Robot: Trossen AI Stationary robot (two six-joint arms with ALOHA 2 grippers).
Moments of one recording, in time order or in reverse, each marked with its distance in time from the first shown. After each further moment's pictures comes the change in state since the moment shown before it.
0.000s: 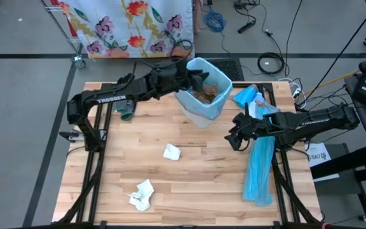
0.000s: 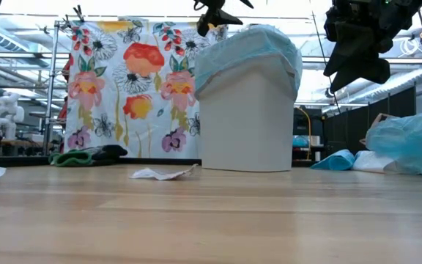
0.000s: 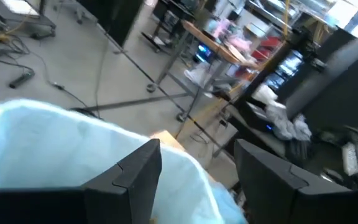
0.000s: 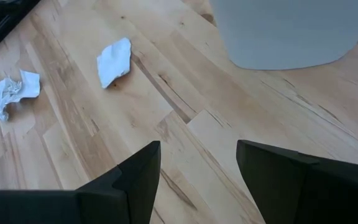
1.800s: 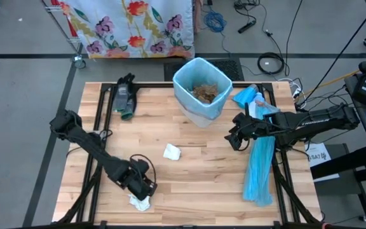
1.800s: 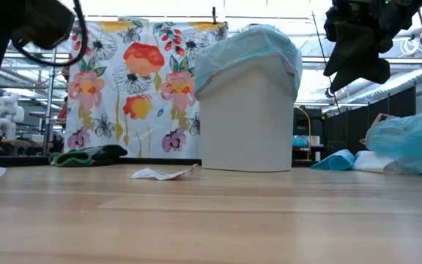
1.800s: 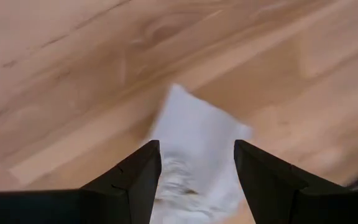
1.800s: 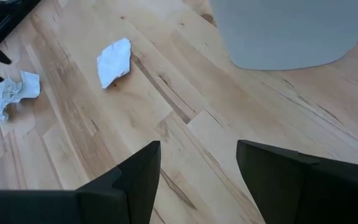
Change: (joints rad) left arm -0.920 -0.097 -0.582 -0.751 0.148 -1.169; right arm 0.000 0.000 0.000 0.000 0.000 0.000
